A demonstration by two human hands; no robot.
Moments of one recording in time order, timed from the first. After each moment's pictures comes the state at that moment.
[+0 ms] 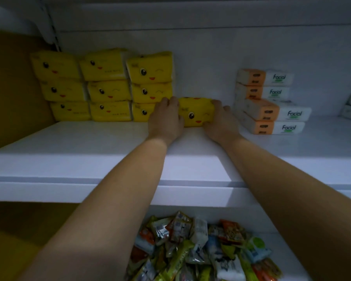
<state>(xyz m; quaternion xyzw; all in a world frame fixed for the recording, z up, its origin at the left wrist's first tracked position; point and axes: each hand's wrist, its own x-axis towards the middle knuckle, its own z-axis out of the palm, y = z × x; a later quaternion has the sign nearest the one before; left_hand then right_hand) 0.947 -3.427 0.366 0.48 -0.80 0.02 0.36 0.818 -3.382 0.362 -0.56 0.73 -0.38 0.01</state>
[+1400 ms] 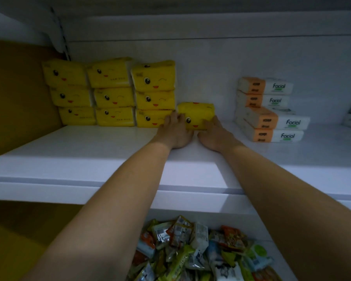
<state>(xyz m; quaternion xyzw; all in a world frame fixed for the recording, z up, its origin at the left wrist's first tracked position) 0.935 -3.435 0.365 0.50 -0.85 -0.02 0.16 0.809 -3.398 0.355 -0.62 0.75 -0.22 0.07</state>
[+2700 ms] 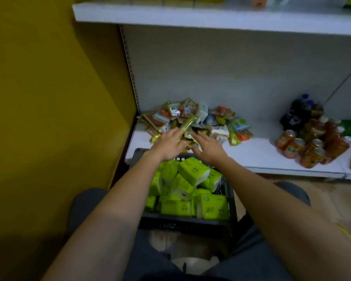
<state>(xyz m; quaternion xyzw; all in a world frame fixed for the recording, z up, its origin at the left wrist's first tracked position) 1.141 -3.059 0.130 0.47 -0.85 -0.22 0.02 0.985 -3.009 0.113 -0.69 0.71 -0.06 0.15</state>
